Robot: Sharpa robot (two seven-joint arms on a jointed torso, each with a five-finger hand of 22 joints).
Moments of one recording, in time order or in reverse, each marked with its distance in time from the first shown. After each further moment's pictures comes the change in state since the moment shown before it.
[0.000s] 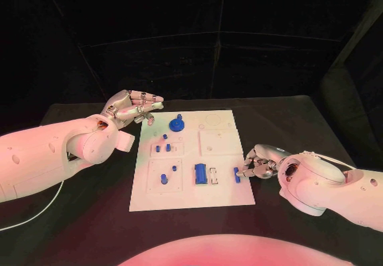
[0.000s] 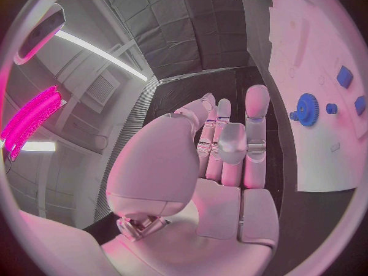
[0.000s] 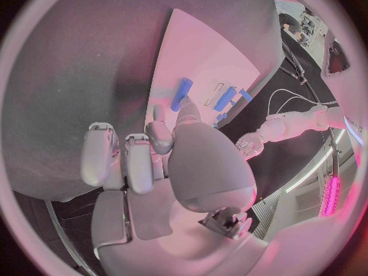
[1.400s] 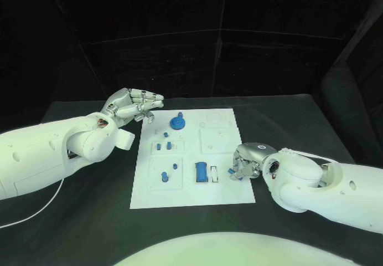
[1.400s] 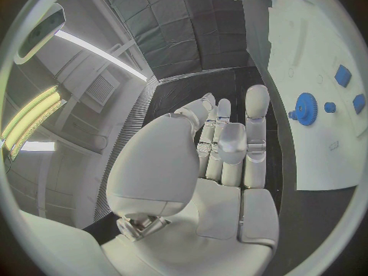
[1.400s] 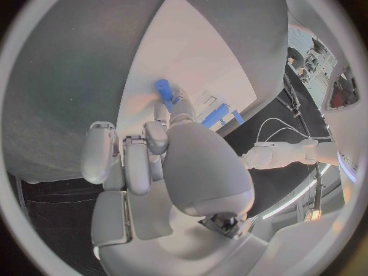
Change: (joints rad) left arm 0.000 -0.003 -0.002 -0.002 0.000 0.004 -0.002; left_hand 0.000 0.000 0.000 0.000 0.000 0.000 0.000 0.000 0.000 0.000 0.000 0.000 0.000 0.000 0.000 0.000 0.000 0.000 0.000 0.000 0.000 0.000; right arm -0.005 0.105 0.009 -0.022 -0.216 0.137 -0.028; right_hand 0.162 -0.026 0.031 -0.117 -0.043 0.006 0.007 -0.010 0.016 -0.018 -0.003 -0.016 -0.002 -0.002 0.009 -0.005 0.010 0.000 -0.009 -0.009 -0.016 -0.014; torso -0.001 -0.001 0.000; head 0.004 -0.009
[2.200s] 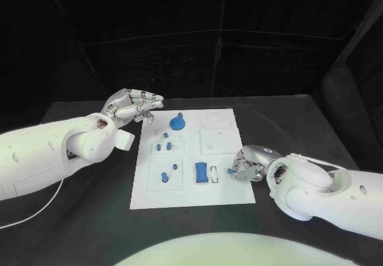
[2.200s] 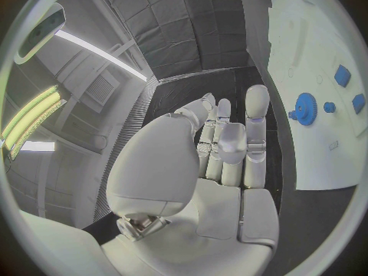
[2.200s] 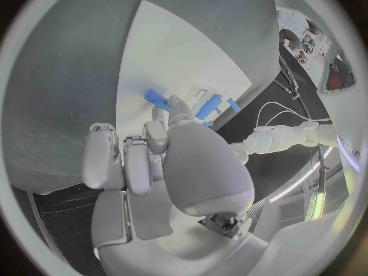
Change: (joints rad) left arm 0.000 -0.003 0.000 0.002 0.000 0.002 -0.001; left_hand 0.000 0.000 0.000 0.000 0.000 0.000 0.000 0.000 0.000 0.000 0.000 0.000 0.000 0.000 0.000 0.000 0.000 0.000 0.000 0.000 0.000 0.000; right arm -0.009 -0.045 -0.009 0.063 0.089 -0.138 -0.008; right_hand -0.015 0.017 0.122 0.020 0.123 0.023 -0.009 -0.055 -0.024 0.008 -0.007 0.019 0.022 0.002 -0.014 0.012 0.023 0.000 0.026 -0.007 0.024 0.028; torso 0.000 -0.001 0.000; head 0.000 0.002
